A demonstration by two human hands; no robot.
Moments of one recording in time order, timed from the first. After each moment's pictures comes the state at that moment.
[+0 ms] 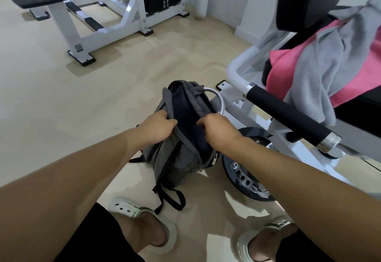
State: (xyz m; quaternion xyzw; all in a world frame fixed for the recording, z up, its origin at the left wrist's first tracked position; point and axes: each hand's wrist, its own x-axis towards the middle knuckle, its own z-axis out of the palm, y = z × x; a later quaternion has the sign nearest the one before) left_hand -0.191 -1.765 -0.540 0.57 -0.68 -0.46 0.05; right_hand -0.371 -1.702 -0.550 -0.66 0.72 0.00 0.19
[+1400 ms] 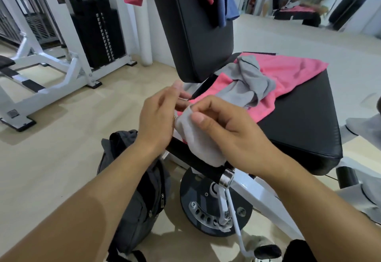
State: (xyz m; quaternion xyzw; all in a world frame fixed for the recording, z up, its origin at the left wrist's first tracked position) left_hand -0.358 -1.716 -0.398 0.32 -0.68 -0.51 0.42; right_hand -0.472 -1.592 -0.375 -0.62 0.58 -0.48 0.20
